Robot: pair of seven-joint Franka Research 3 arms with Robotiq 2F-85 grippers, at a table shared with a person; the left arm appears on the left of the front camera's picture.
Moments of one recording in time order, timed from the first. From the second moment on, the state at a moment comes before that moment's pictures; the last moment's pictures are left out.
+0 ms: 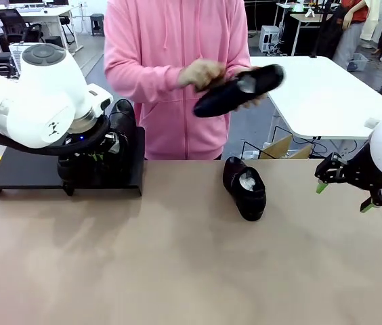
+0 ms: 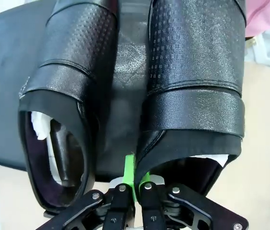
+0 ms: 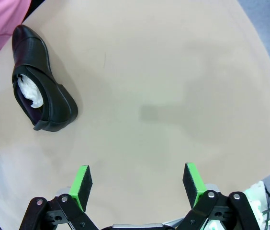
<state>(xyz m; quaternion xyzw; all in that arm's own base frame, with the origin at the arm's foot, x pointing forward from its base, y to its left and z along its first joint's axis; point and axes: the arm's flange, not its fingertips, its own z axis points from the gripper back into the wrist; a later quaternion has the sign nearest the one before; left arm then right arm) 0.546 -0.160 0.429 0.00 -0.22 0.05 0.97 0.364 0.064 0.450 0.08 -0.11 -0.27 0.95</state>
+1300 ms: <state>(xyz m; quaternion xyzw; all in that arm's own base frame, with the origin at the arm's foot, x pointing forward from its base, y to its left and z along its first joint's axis) 0.541 -0.163 0.440 0.01 -0.24 0.06 0.97 0.364 0.064 0.450 0.08 -0.11 -0.27 0.95</state>
